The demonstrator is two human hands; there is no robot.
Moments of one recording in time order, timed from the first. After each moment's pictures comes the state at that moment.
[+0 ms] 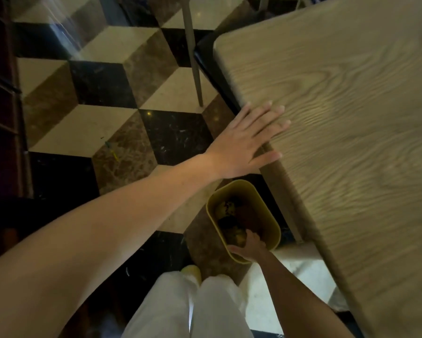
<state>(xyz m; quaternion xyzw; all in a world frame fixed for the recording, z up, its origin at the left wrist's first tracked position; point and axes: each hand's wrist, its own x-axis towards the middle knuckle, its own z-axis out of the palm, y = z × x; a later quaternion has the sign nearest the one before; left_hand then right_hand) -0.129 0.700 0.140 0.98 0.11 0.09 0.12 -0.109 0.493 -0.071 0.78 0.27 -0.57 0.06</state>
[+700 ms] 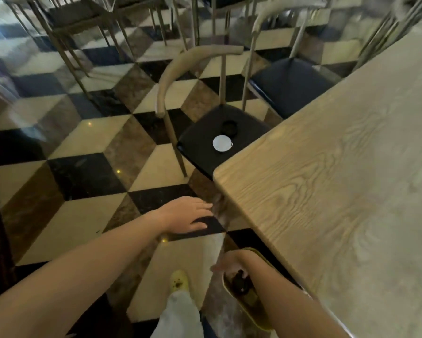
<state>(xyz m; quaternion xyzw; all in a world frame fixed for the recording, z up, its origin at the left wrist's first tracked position) -0.171 0.895 0.236 0.96 0.00 -0.26 0.10 -0.102 0.729 0.152 0.70 0.22 -0.66 0.12</state>
